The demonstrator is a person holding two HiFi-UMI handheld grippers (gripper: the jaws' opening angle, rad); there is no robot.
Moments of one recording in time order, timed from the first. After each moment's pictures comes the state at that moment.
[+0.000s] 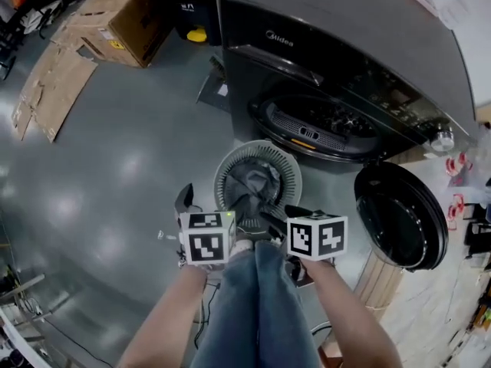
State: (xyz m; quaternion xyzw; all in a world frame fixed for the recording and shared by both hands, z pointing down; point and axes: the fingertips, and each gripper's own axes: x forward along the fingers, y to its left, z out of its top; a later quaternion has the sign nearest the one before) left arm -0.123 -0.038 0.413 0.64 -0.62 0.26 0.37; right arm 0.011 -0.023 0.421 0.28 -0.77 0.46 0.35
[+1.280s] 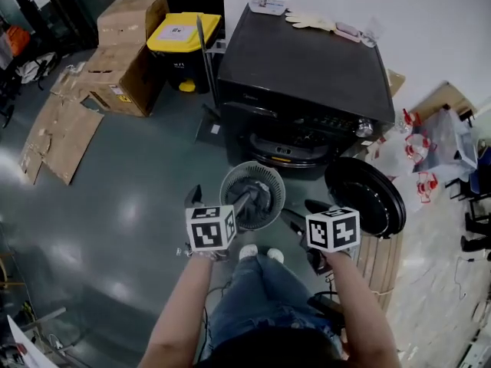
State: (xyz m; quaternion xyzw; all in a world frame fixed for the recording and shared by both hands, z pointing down) left arm -0.114 -0.006 0.194 0.71 -0.59 0.19 0.33; right arm 0.070 0.017 0.186 0.37 -0.79 0.36 0.32
